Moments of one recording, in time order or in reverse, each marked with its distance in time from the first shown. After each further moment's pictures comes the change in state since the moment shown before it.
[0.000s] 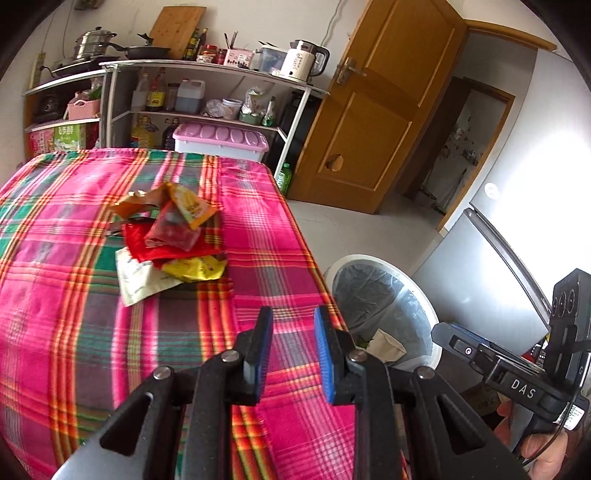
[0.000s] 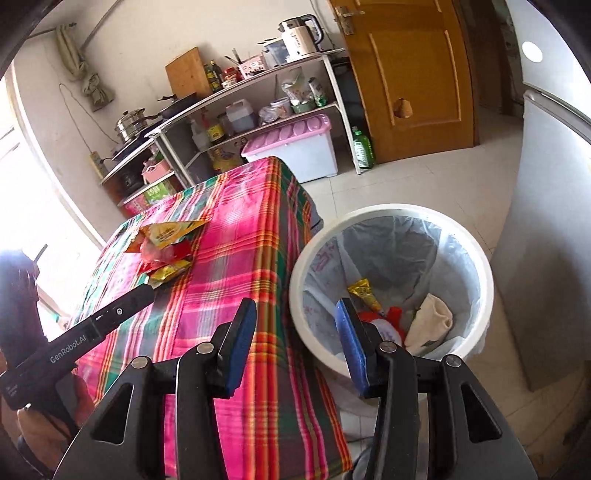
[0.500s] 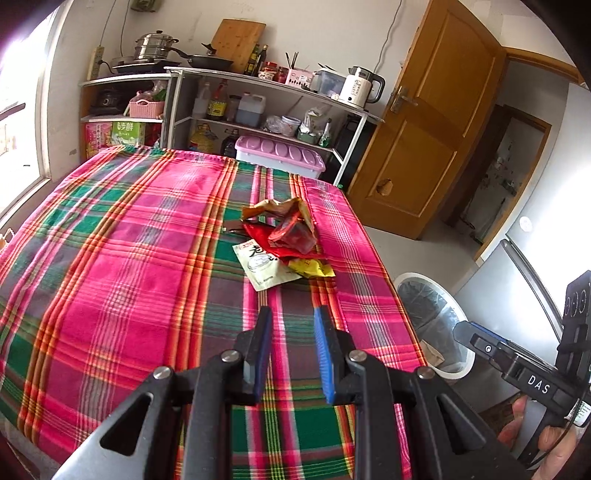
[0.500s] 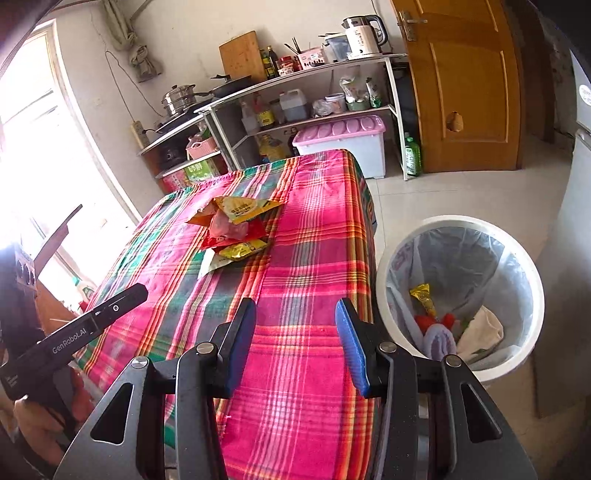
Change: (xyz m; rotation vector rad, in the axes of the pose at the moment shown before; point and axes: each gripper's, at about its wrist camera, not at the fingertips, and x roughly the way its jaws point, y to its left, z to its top) left arm -0.063 0.069 -0.017 -0.099 -0.074 0.156; right arm 0.009 0.067 -0.007 -0.113 0.025 0.107
